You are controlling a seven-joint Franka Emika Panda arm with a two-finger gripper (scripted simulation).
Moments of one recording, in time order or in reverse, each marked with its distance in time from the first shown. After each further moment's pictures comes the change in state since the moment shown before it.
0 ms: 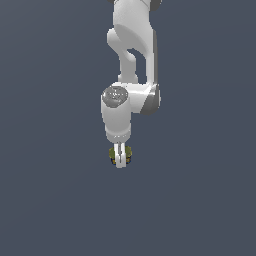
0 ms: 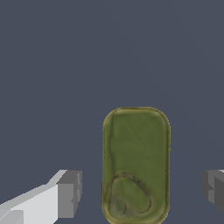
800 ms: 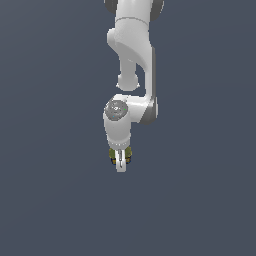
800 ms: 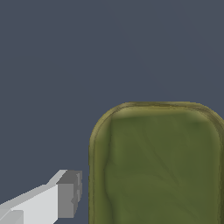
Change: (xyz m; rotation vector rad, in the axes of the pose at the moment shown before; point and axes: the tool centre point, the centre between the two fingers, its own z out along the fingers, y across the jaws) arm 0.000 0.001 0.049 -0.002 0.000 0.005
